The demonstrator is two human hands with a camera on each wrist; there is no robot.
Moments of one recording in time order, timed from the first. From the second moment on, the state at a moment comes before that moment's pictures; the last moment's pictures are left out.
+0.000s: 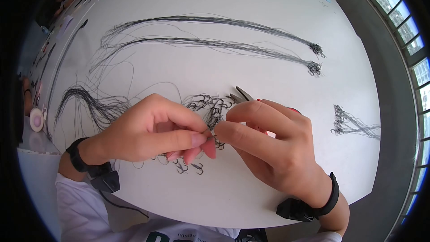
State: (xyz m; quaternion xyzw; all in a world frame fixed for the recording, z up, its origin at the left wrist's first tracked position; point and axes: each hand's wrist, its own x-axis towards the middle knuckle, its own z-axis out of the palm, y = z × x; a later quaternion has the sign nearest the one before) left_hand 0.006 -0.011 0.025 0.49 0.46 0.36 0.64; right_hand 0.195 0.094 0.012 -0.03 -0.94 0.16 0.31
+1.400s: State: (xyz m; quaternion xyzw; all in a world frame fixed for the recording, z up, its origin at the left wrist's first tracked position) left_hand 0.012 -0.017 0.005 0.48 0.51 0.53 0.48; right_hand 0.203 0.090 0.017 -0.20 -0.90 0.32 0.23
